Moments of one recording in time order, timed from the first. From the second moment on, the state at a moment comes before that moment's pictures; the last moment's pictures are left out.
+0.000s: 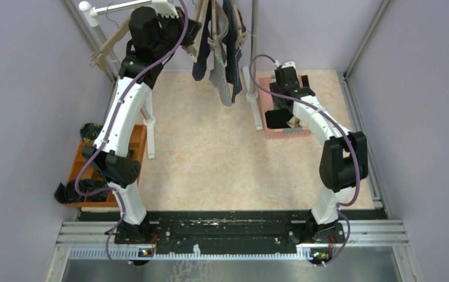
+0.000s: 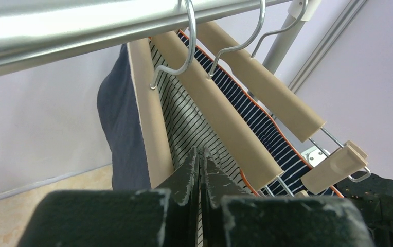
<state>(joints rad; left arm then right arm) -0.37 1.87 2.25 -0.32 0.17 -0.28 0.30 1.76 1.49 -0.50 0.51 -0.04</state>
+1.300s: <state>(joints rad) -0.37 2.01 2.31 -0.18 0.01 -0.23 0.30 1.74 1.42 -0.38 0.47 -0.10</state>
